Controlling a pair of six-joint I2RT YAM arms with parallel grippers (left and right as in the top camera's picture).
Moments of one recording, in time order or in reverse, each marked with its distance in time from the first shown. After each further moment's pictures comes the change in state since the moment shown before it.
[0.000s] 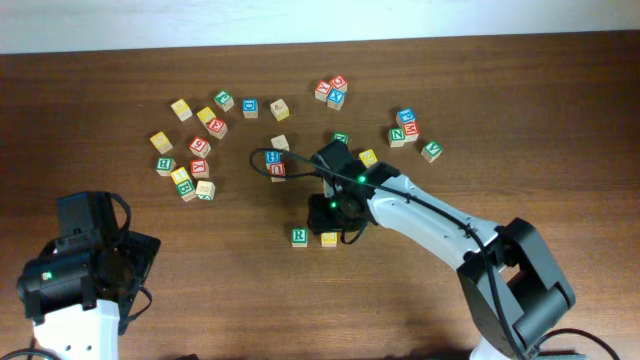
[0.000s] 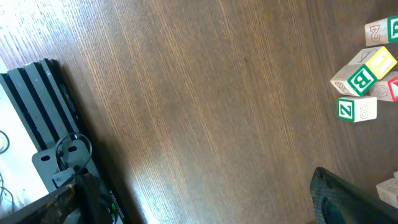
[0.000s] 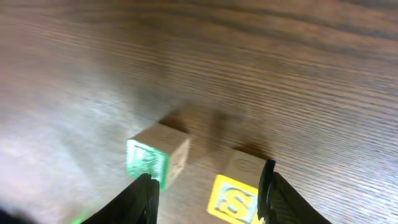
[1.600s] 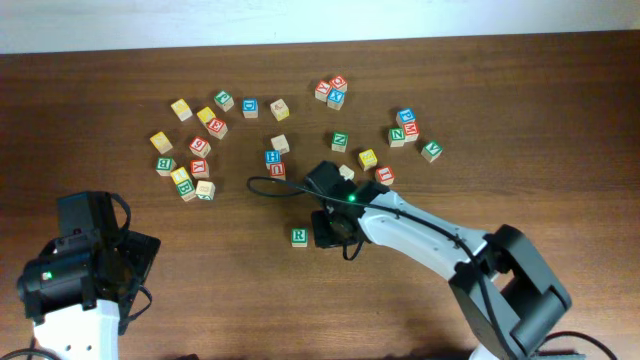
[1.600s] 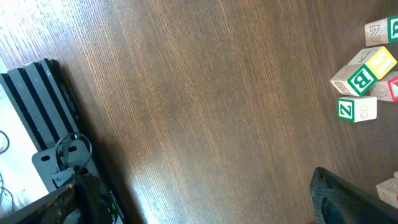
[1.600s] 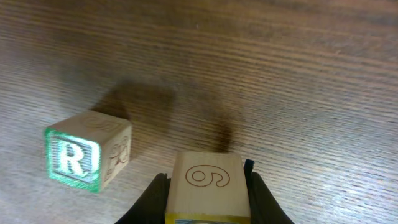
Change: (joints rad) left arm 0.000 0.000 0.000 0.000 0.000 0.000; right arm 0.082 -0.003 -0.079 0.001 0.213 0.041
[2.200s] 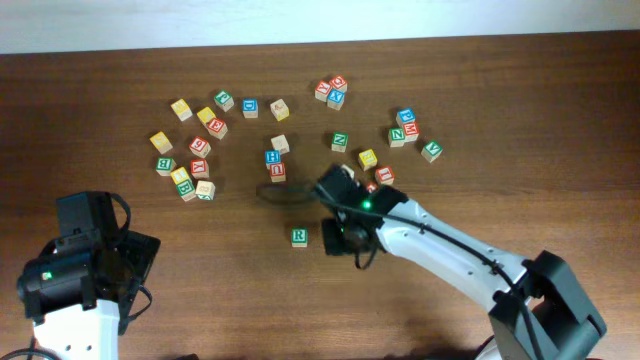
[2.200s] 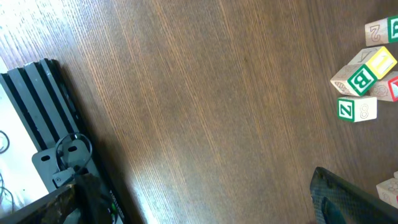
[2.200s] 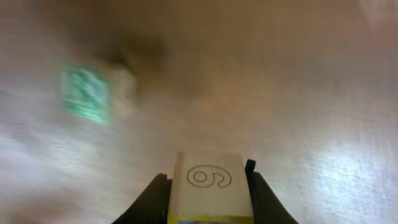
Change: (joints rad) left arm 0.000 0.000 0.000 0.000 0.000 0.000; right arm 0.005 -0.152 -0.018 -0.113 0.011 0.003
